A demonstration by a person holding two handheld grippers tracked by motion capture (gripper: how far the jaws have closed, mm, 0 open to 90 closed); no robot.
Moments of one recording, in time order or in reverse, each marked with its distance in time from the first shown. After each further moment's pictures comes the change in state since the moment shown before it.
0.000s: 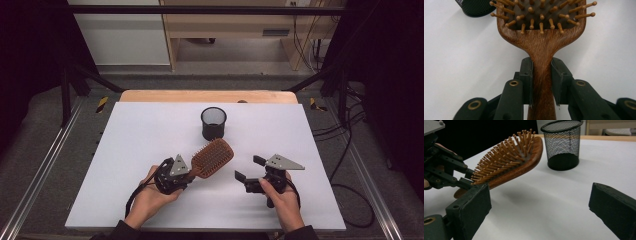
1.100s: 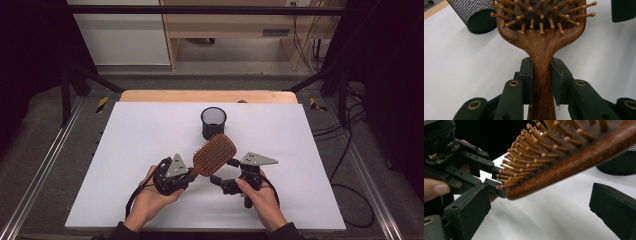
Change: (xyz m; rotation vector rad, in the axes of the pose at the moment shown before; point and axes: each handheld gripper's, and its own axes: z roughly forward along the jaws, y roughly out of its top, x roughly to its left) left arm -0.007 0.008 -0.014 -0.099 0.001 -0.011; right arm 0.038 0.008 0.048 0.038 0.191 0.057
